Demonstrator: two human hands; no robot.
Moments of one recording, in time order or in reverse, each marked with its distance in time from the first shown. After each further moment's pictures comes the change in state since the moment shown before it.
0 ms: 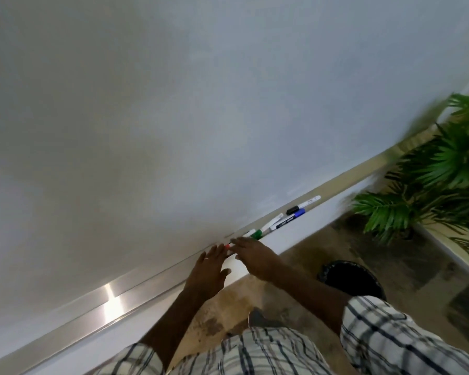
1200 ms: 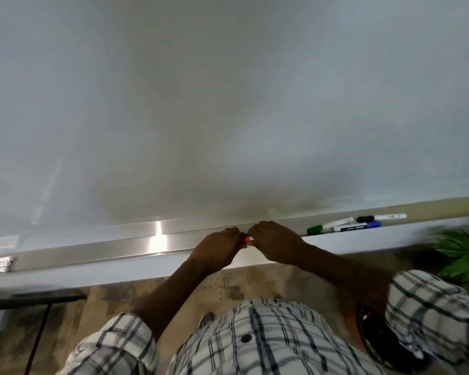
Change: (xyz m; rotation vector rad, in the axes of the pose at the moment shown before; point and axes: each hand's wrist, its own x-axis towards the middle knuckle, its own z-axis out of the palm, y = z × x) left_hand -0.090 -0.043 -0.037 0.010 0.252 -0.057; right_hand 0.054 -0.058 -0.006 -0.188 0.037 -0.624
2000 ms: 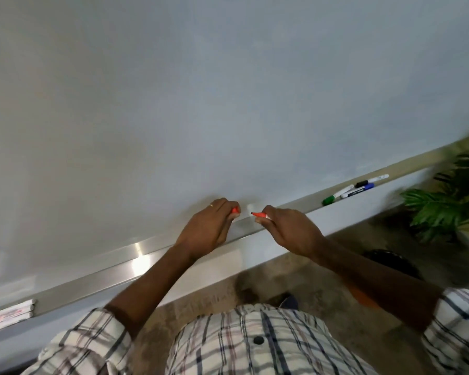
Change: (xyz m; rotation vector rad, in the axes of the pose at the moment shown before) left_hand -0.104 -0.107 -0.106 -0.134 0.325 0.309; right_hand 0.057 -0.177 -0.083 0.108 0.174 0.615
